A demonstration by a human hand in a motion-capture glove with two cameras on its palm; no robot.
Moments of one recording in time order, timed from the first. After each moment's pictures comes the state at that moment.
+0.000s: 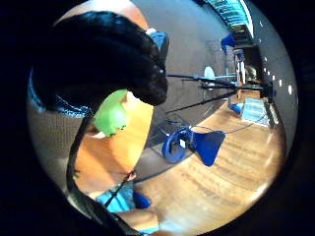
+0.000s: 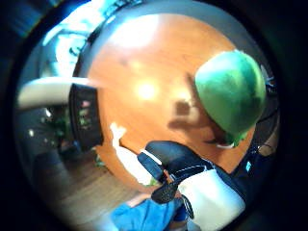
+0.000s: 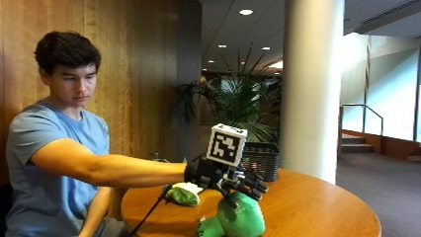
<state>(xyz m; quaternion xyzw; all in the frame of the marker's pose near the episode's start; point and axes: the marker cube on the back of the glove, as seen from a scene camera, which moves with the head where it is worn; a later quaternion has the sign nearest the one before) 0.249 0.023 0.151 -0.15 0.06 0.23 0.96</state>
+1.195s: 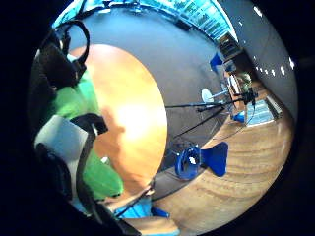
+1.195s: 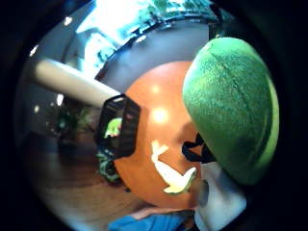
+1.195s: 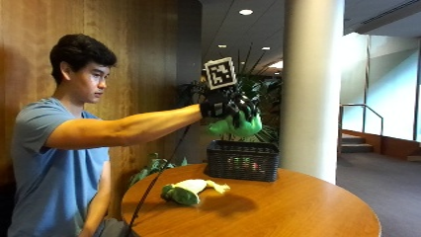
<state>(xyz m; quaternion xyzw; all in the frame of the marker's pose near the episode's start) 0.087 -0.045 -0.012 0.07 -0.01 0.09 0.99</state>
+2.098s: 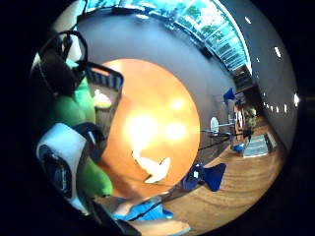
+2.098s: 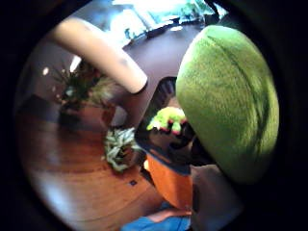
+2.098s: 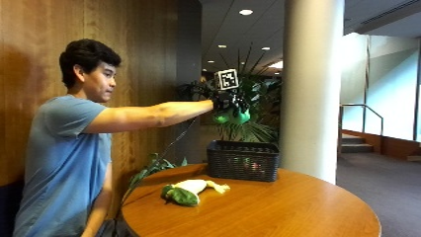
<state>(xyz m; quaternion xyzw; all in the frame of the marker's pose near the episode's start) -0.211 -0.124 0.000 0.06 0.01 0.02 1.00</state>
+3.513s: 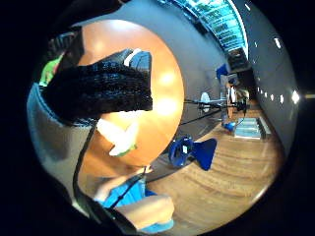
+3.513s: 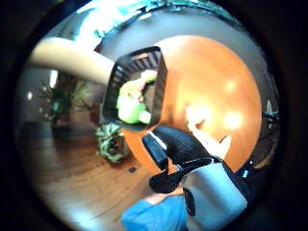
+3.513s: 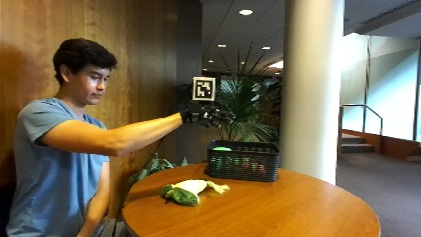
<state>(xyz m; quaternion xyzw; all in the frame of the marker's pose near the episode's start) -0.078 0.012 0.023 -0.06 0.02 0.09 0.99</state>
